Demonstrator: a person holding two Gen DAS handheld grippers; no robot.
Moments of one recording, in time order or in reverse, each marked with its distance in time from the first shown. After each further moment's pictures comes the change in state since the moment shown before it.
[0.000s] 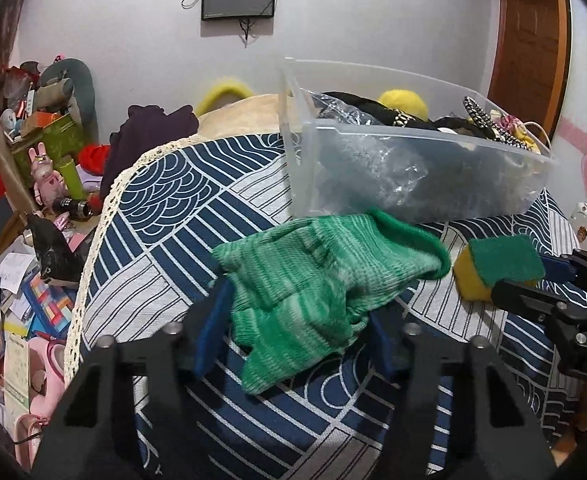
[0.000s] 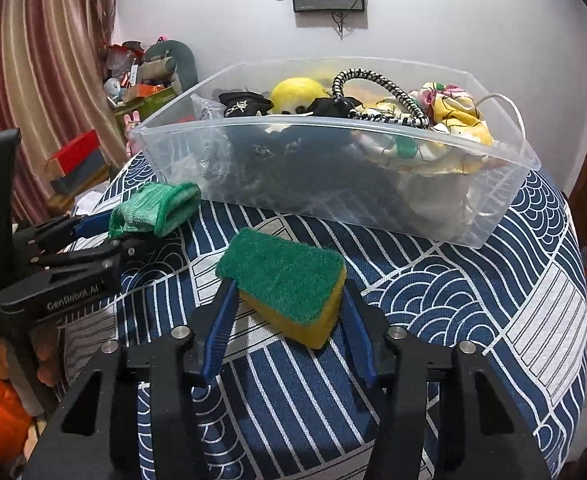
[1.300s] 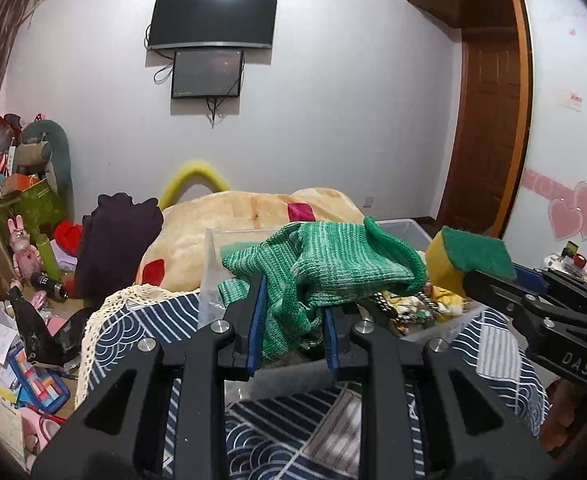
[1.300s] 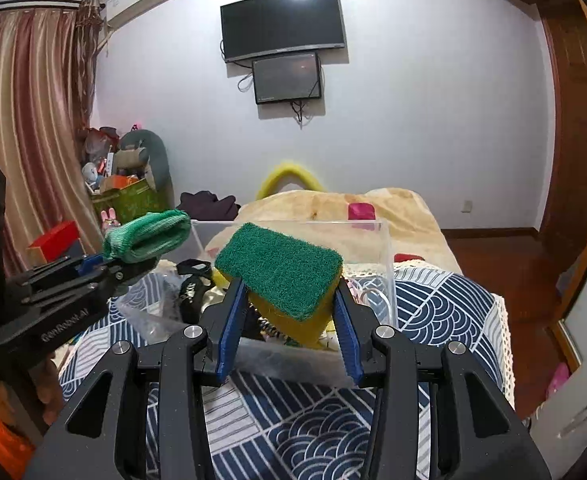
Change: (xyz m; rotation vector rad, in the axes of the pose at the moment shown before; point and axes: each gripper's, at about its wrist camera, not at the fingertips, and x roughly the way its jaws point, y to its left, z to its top) left arm -0.057 -0.048 0.094 0.031 -0.268 -0.107; right arm -0.060 -0.039 0.056 0.075 -0.304 -0.099
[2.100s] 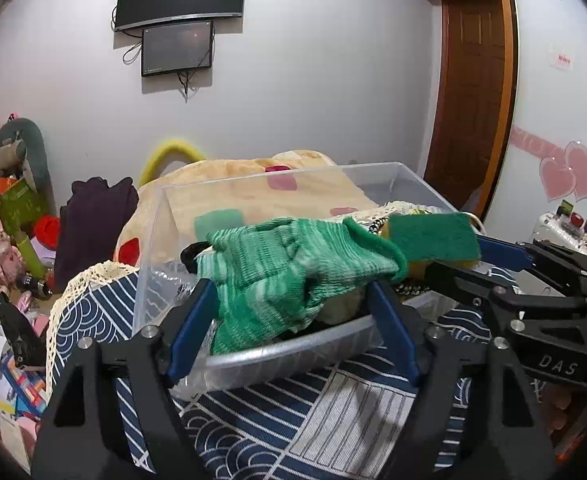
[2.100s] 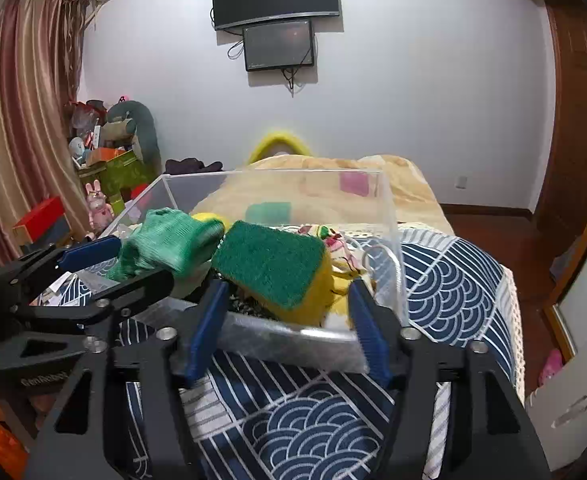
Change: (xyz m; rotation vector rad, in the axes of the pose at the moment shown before) left arm 0.052 -0.019 -0.026 0.083 0.124 -0.048; right arm 0.018 -0.012 -0.016 -0.005 0.103 -0.030
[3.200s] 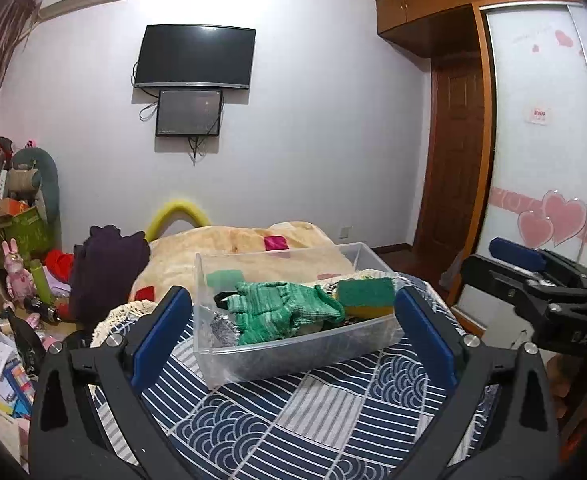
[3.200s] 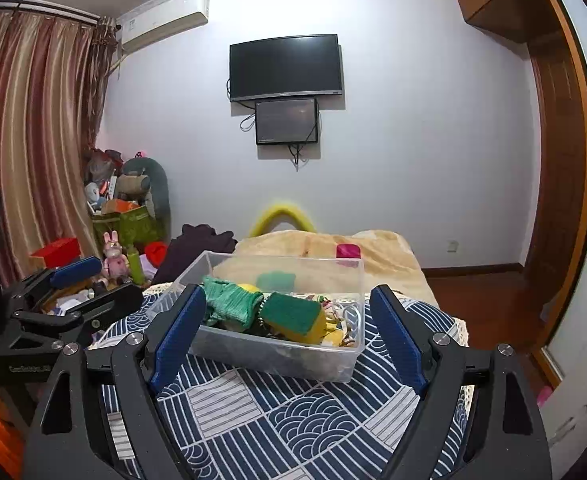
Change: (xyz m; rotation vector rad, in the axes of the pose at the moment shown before) left arm -0.124 -0.001 0.000 -0.036 -0.261 -0.015; right arm -0.096 0.017 0.008 -0.045 -0.255 -0.012
